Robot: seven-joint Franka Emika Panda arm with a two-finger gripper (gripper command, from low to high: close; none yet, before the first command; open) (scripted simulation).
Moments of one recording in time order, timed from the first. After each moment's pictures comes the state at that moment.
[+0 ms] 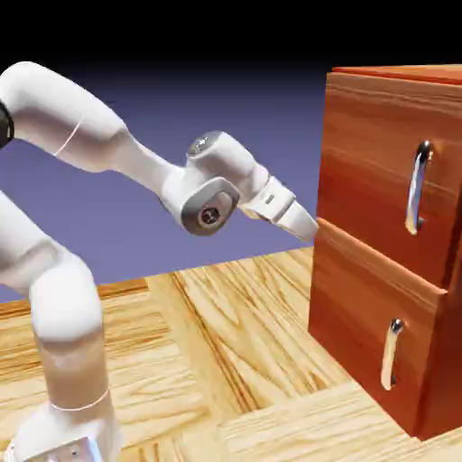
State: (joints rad) arm 0.03 -0.58 -0.02 -2.80 -0.05 3.04 0.78
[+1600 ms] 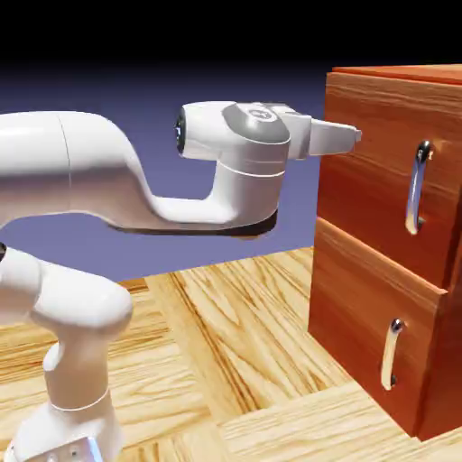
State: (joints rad) arm 0.76 -0.93 -0.90 -2.34 -2.14 3.05 2.21
